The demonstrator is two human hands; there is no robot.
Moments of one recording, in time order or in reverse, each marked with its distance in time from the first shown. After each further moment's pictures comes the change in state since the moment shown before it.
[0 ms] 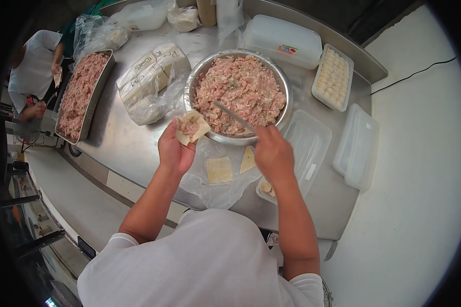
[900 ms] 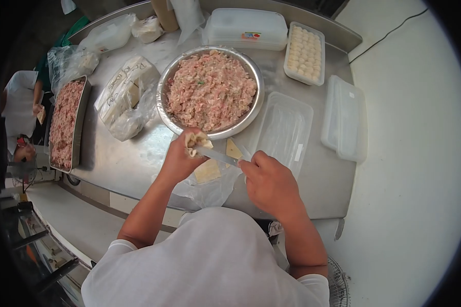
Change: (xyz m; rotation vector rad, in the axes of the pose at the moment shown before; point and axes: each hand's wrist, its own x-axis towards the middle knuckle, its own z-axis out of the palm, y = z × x) left_hand -0.018 -0.024 0.012 1.338 -0.516 0.166; right_hand -0.065 -0.046 -0.086 0.070 -0.195 0.108
